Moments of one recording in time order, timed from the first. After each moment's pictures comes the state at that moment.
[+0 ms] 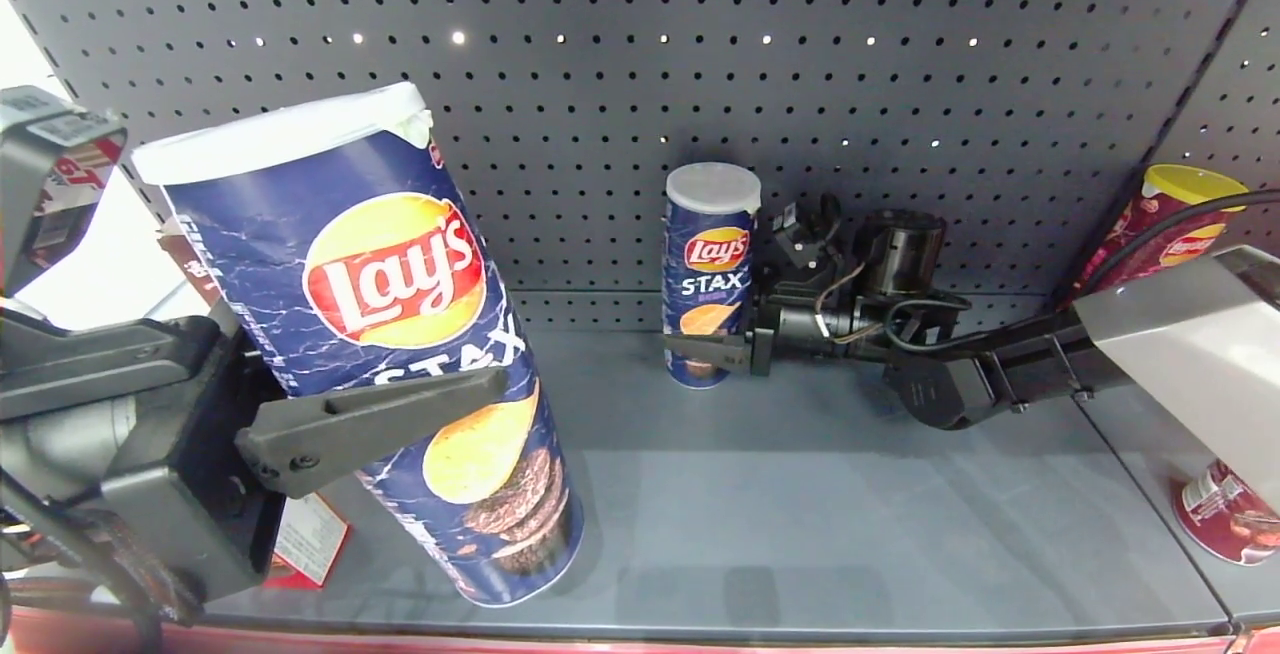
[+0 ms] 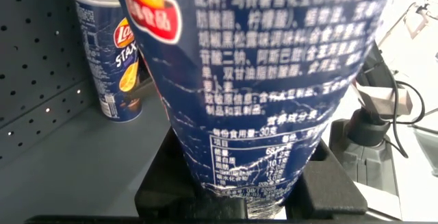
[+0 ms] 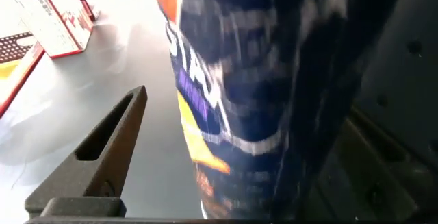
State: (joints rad) left arm -0.44 1.22 -0.63 -0.63 -0.71 -0.07; right arm 0.45 2.20 -1.41 -0.82 0.89 -0.12
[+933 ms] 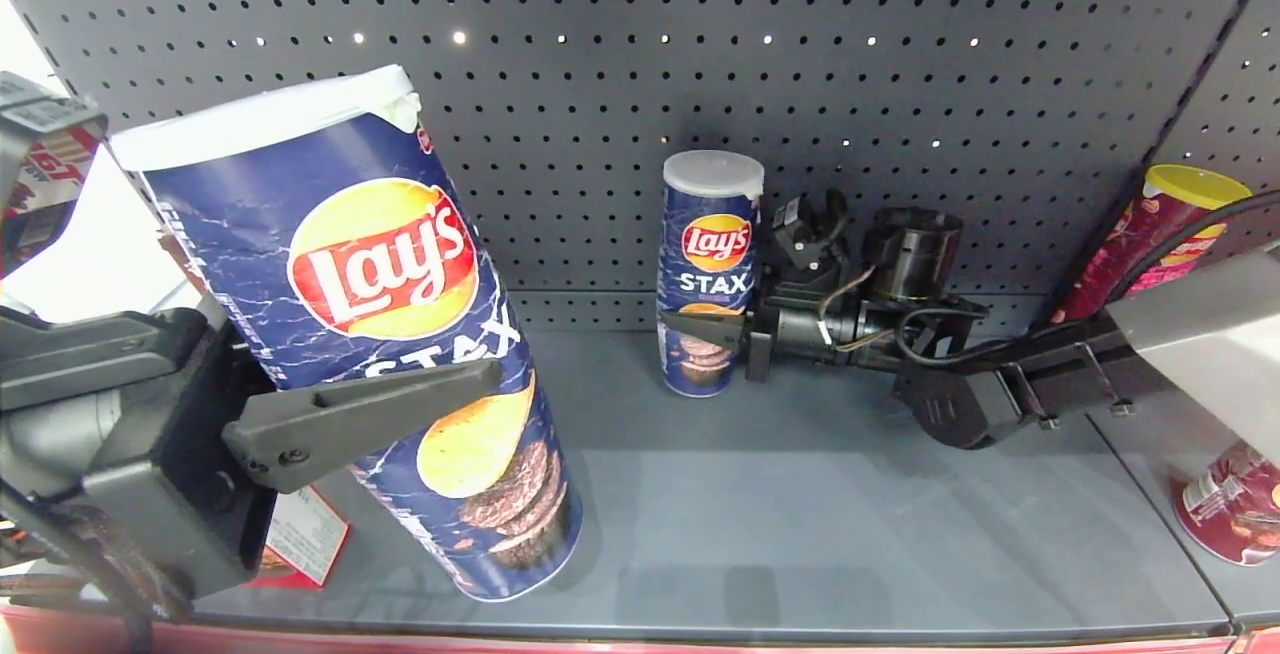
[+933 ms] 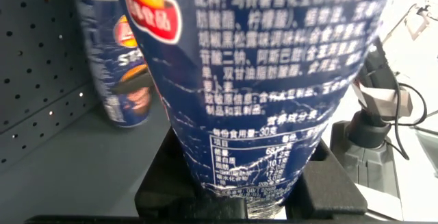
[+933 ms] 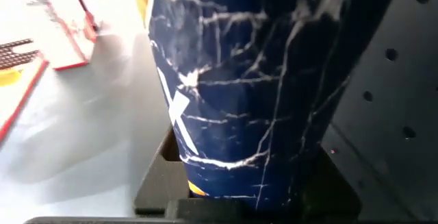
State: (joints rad) left arm -0.44 1.21 -0.64 -0.63 -0.71 -0.07; right arm 0.49 2.11 -1.28 -0.89 0.82 -0.12
